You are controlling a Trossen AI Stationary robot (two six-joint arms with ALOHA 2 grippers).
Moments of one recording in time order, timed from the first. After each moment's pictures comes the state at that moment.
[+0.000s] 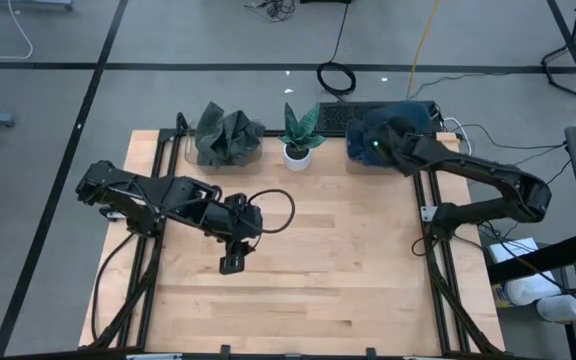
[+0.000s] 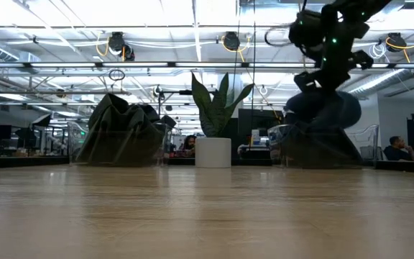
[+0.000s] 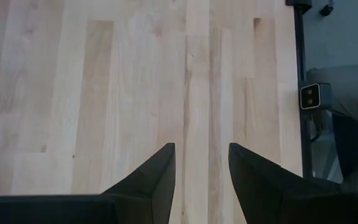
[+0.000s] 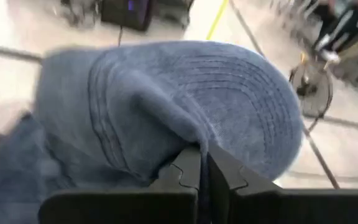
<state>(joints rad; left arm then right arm) -0.29 1.57 1.74 -1.18 -0.03 -0.34 -0.58 1.21 0.89 -0.69 1.03 0.57</state>
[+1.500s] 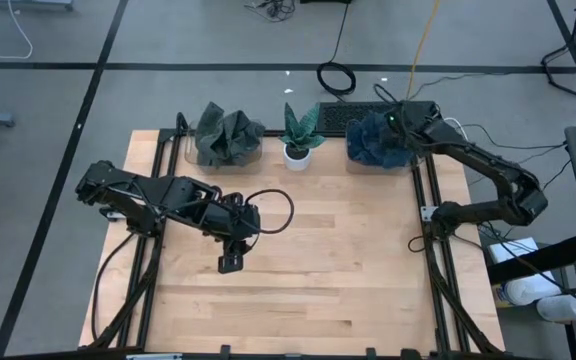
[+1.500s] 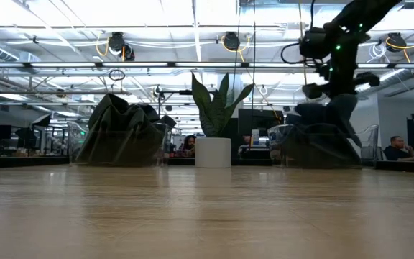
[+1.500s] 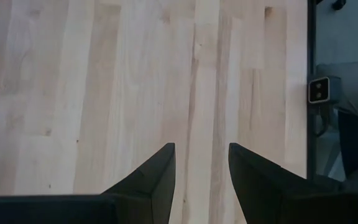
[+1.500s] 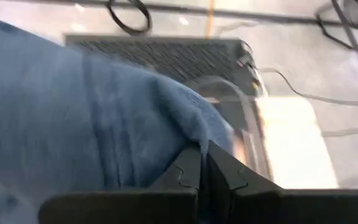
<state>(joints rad) -0.29 1.57 1.74 -1.23 -0.04 -0.38 -0.89 1.24 0.93 -0.75 0.60 0.56</state>
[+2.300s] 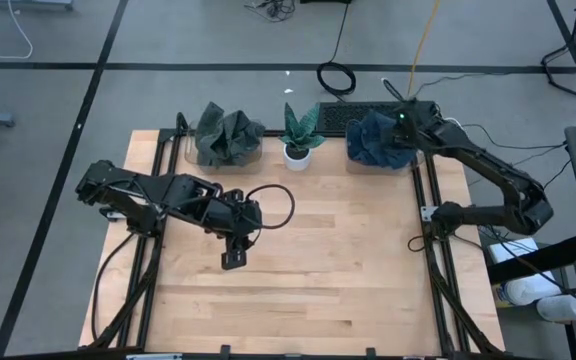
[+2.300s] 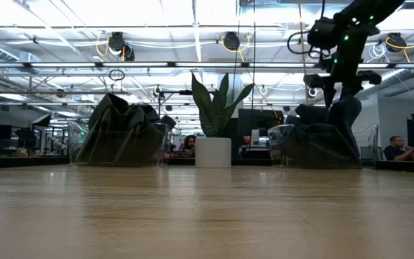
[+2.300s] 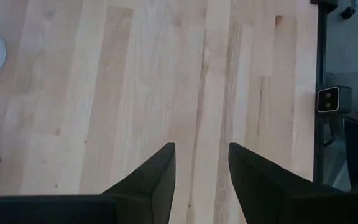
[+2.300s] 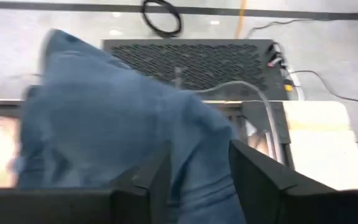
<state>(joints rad) -0.27 1.57 1.74 -1.22 -0.06 -0.39 -0.92 1.15 0.92 -0.71 0.45 0.51</state>
